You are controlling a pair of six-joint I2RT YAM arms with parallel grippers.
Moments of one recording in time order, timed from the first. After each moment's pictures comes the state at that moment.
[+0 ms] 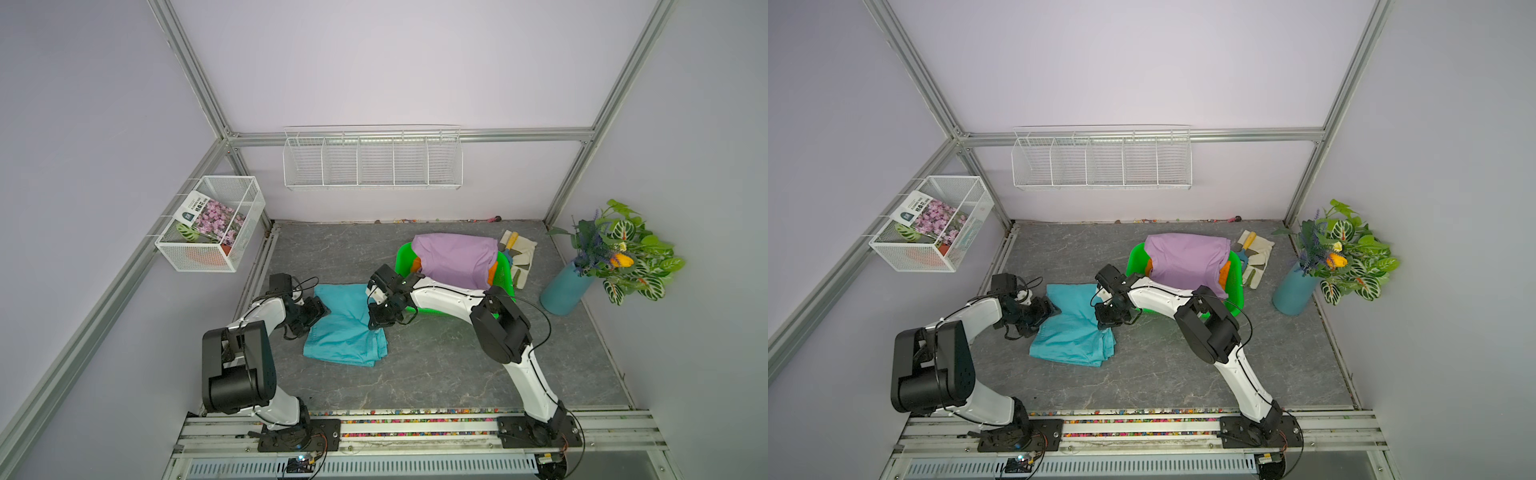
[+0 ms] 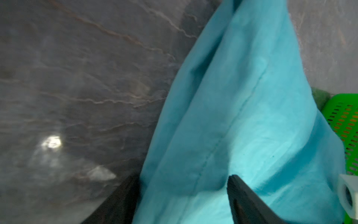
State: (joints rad) left arm 0.11 1.57 0.81 -0.49 0.43 -0.45; right arm 0.86 2.25 1.74 -0.66 -0.44 0.53
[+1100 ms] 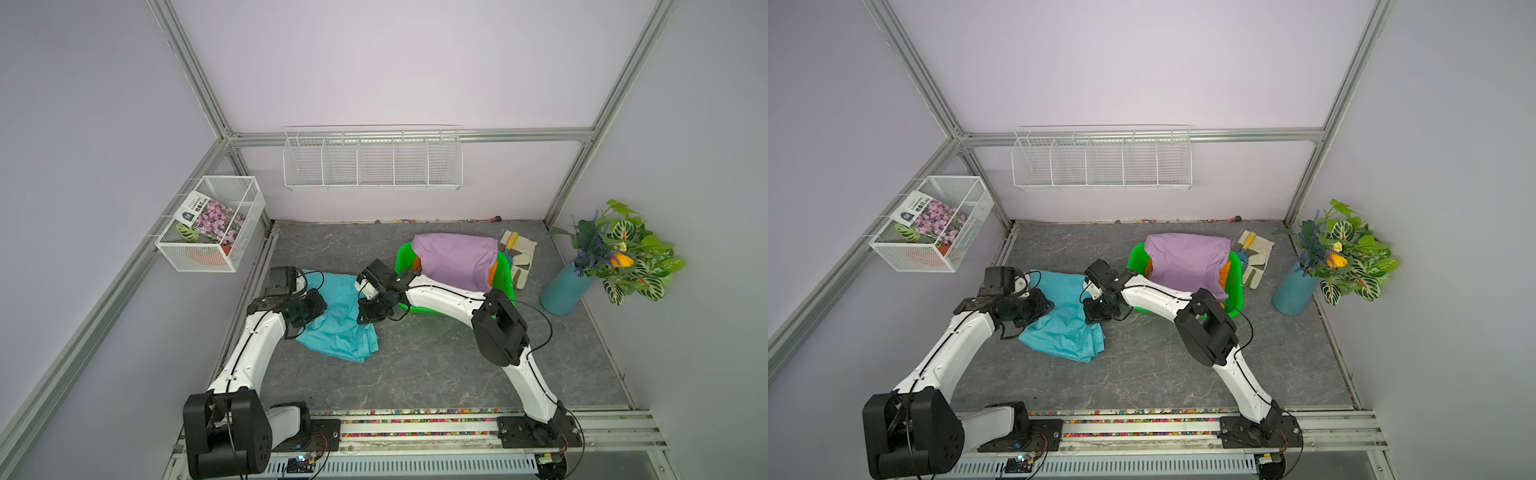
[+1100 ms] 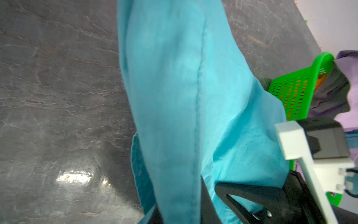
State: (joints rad) left arm 0.01 1.21 0.86 -0.65 0.34 -0.47; right arm 0.90 2.26 1.87 -0.69 -0.43 0.54
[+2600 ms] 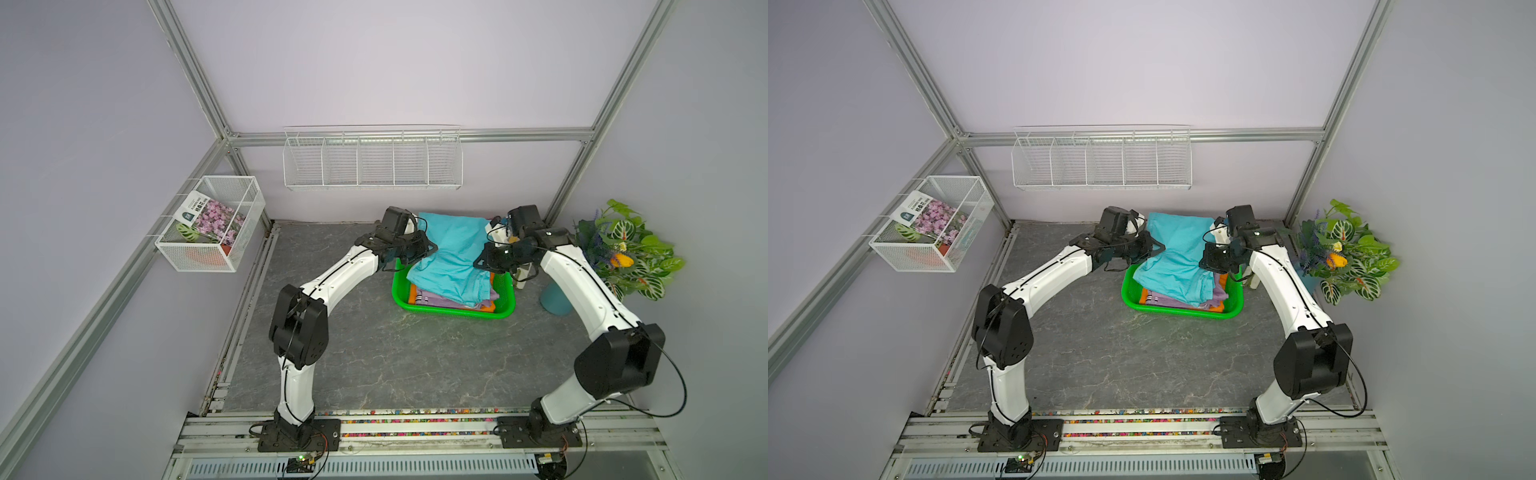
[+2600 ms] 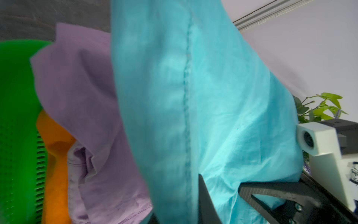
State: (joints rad) left arm -0.64 1.99 1.73 -0.36 0.45 -0.83; right arm 0.16 1.63 1.57 -1.04 -0.40 0.26
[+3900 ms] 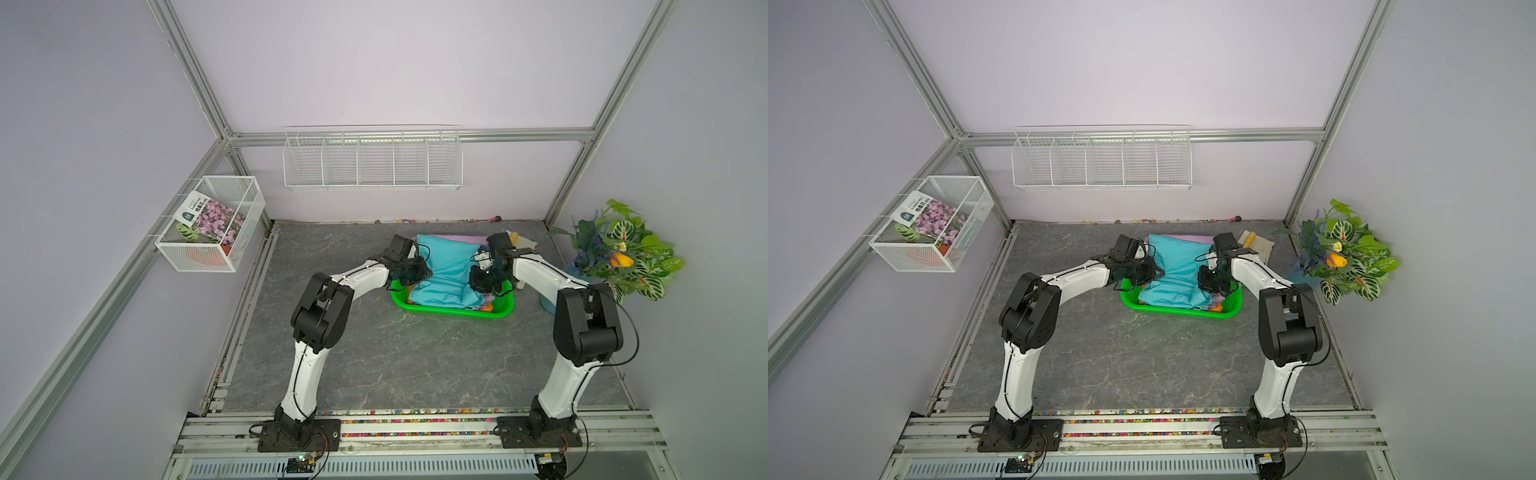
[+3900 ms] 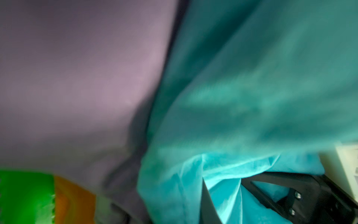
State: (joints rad) left arm -0.62 2.16 1.56 -0.19 0.41 -0.79; right arm 0.18 1.86 1.33 -0.71 -0.32 0.30
